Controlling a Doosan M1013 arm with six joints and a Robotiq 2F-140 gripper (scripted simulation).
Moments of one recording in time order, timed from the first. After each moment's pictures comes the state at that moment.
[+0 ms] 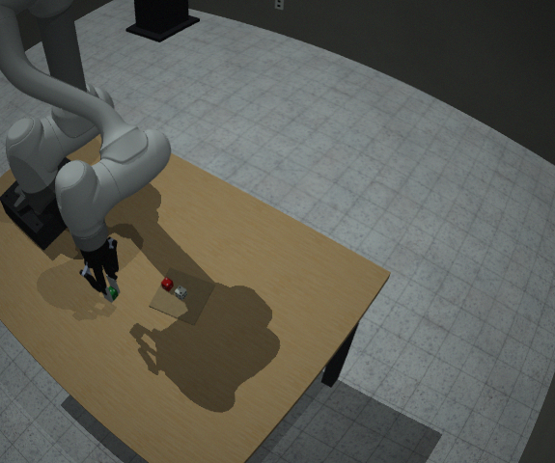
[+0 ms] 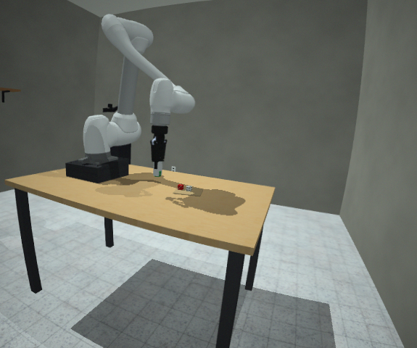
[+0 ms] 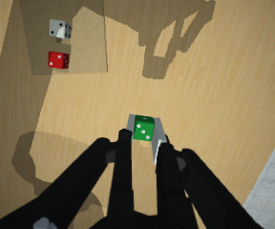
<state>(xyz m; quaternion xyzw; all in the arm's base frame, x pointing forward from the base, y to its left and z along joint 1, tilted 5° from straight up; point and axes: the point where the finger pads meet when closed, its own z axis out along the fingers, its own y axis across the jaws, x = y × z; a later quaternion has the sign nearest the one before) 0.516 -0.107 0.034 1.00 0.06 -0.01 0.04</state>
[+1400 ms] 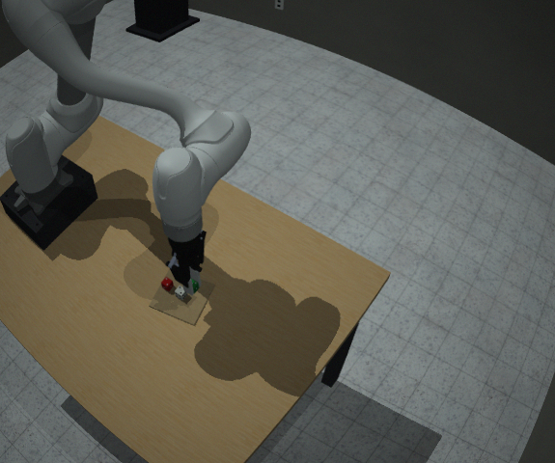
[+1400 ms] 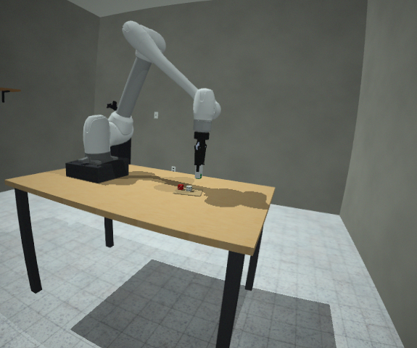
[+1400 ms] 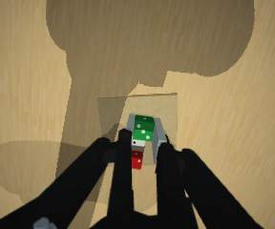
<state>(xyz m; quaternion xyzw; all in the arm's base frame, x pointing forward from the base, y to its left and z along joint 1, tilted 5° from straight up) 0.655 0.059 -0.001 1.00 0.04 -0.01 0.04</state>
